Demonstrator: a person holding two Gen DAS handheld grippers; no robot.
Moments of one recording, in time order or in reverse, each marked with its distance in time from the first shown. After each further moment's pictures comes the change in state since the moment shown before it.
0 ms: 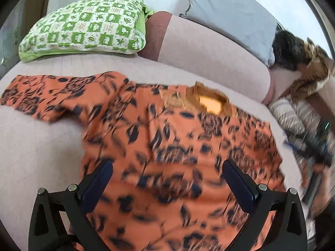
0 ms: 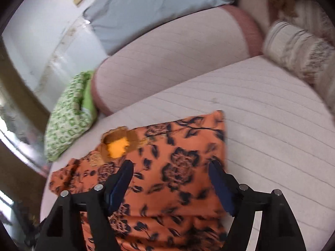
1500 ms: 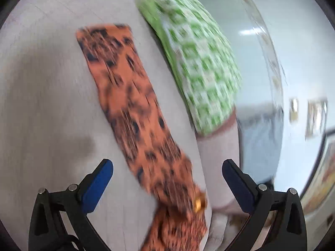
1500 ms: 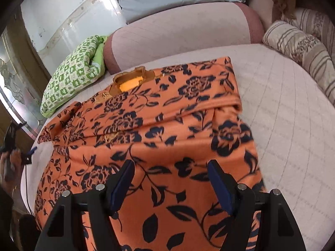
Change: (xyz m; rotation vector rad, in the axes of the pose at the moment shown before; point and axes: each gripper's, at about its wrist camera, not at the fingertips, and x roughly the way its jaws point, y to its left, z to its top) left arm -0.042 0.303 0.043 -0.938 -0.182 -0.262; right arm -0.037 0.053 -0.148 -0.175 0.017 -0.085
